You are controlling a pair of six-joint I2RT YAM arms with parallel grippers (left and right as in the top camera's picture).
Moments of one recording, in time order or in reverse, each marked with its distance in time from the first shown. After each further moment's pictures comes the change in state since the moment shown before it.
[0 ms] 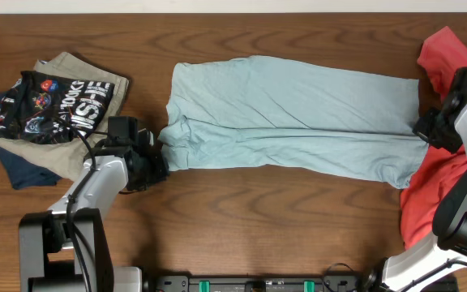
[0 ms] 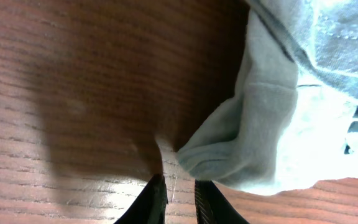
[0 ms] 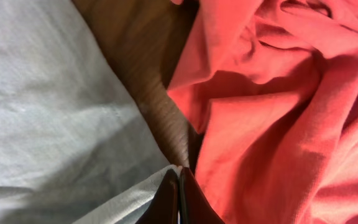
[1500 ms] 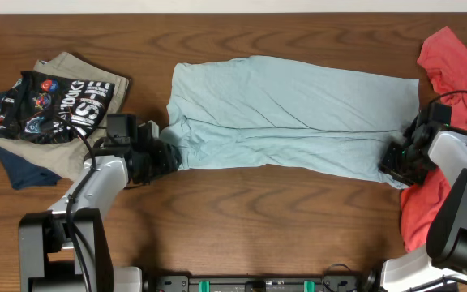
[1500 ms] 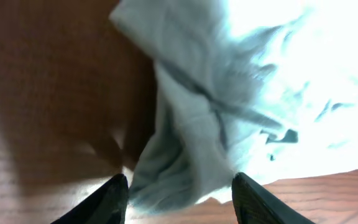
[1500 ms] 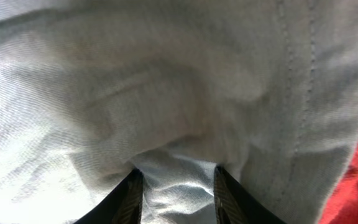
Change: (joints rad) left arm -0.003 0.000 0.000 0.109 0.150 0.007; right arm 0.073 -0.116 -0.340 0.036 -0.207 -0.095
